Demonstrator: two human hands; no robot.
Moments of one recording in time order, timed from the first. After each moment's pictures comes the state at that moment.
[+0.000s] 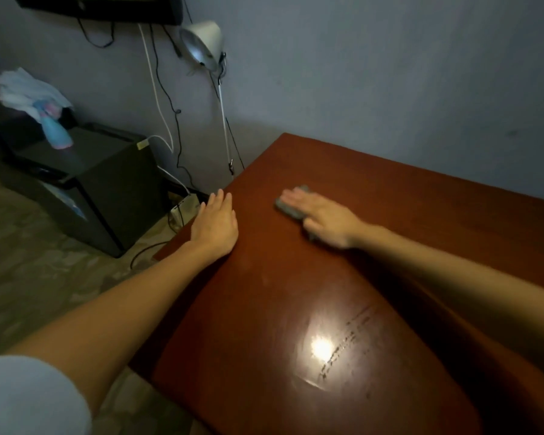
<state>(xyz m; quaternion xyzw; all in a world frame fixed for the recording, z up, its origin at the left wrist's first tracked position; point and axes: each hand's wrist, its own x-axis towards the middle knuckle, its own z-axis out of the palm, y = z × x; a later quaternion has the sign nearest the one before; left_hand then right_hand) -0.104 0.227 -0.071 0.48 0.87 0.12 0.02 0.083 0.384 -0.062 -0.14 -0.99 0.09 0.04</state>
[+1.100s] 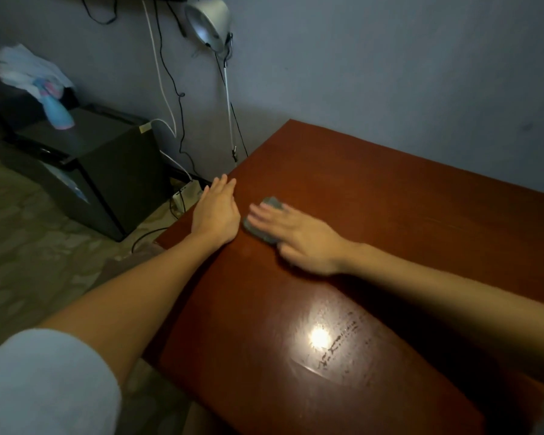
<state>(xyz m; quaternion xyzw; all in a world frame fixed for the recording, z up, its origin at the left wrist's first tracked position) -0.101 0.226 -0.080 0.45 0.86 0.23 -0.01 0.079 0.315 -0.065 -0.02 -1.00 0.08 0.05</state>
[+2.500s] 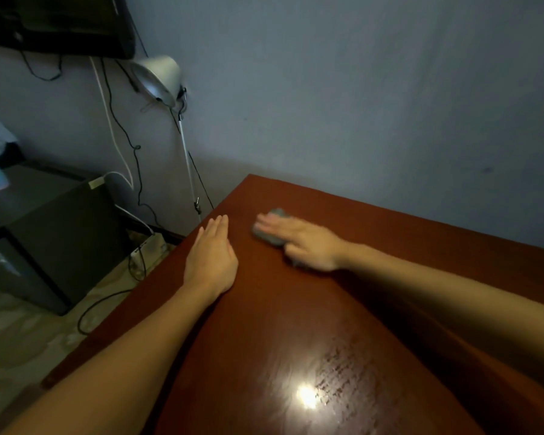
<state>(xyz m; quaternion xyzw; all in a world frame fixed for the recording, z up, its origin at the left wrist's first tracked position) -0.097 0.337 -0.084 0.47 0.85 0.25 -0.02 0.060 0.484 -0.057 -0.07 -0.99 0.09 0.04</state>
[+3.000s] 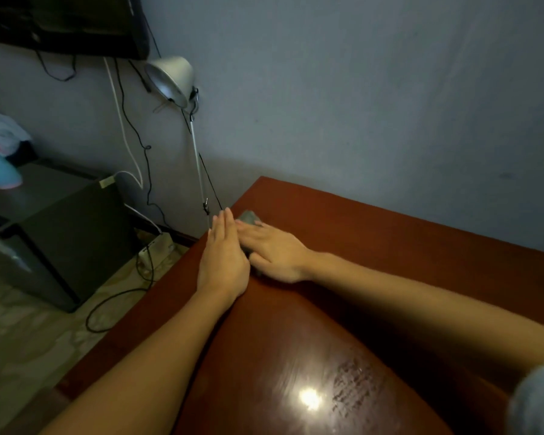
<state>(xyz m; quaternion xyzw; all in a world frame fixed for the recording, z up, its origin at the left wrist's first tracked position) -0.095 0.334 -0.080 0.44 0.85 0.30 0.01 -0.005 0.435 -0.061 -0.07 -0.99 0.07 0.04</state>
